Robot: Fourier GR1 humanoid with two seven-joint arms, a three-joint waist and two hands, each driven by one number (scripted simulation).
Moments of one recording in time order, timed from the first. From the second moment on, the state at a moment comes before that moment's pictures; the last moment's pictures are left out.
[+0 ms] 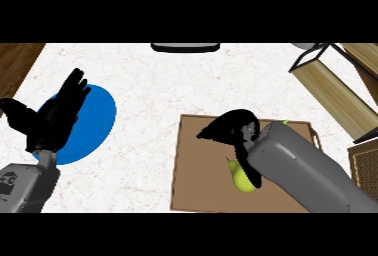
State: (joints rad) left arm -0.26 0.40 -0.08 -1.45 0.31 0.15 0.14; right arm -0.78 -0.32 0.69 -1.34 0.28 1.00 0.49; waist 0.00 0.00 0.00
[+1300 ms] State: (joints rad) left arm -0.27 0.31 0.01 -1.48 0.20 0.08 0.20; right arm -0.54 -0.25 0.67 -1.26 0.72 0.94 0.23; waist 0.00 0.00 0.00
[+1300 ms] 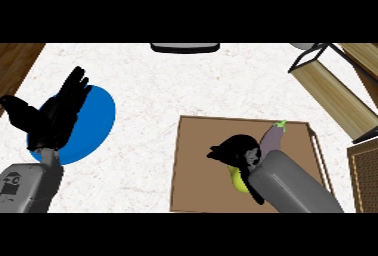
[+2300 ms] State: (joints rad) left arm -0.22 0.29 0.05 -1.52 0.19 0.07 0.22; right arm -0.31 -0.22 0.61 -1.39 0.95 0.43 0.22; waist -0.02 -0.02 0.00
